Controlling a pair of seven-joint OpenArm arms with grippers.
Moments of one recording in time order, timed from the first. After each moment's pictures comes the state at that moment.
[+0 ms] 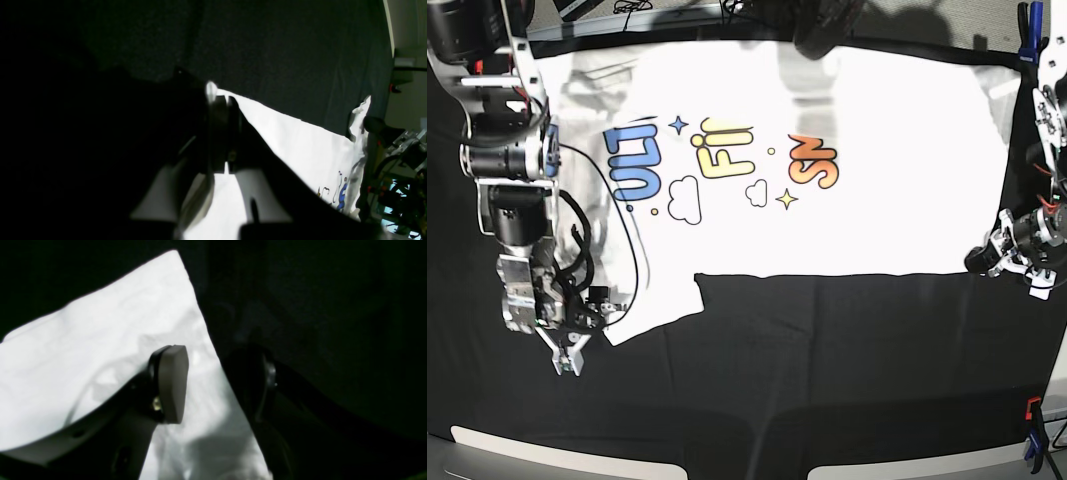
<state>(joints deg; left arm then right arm) -33.1 -27.9 -14.3 14.9 -48.5 -42.5 48.6 40.4 15.5 -1.7 27.3 6.5 20.8 -35.6</state>
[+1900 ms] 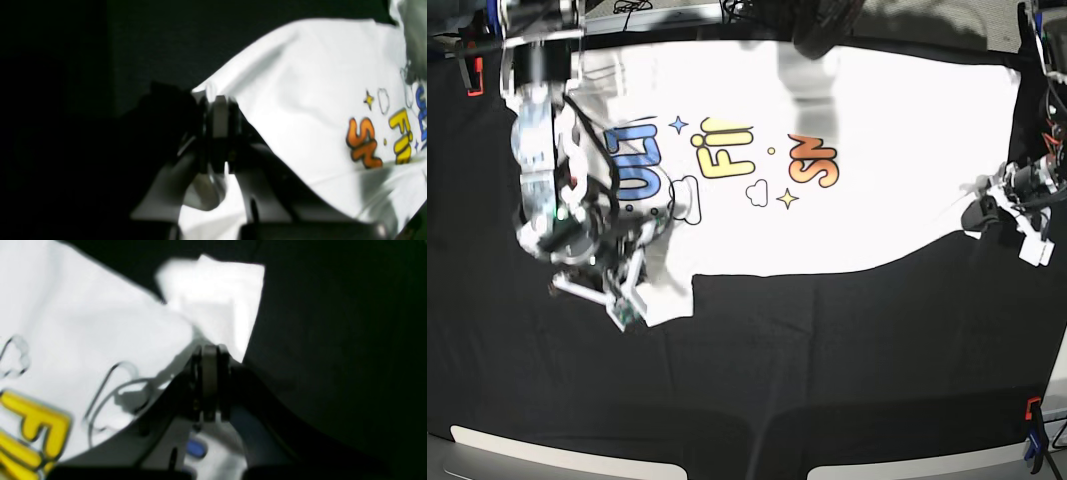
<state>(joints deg) -0.2 -27.8 -14.0 69.1 -50.8 -42.3 47.9 5.0 14.2 -2.1 99.0 4.4 30.0 -53.9</state>
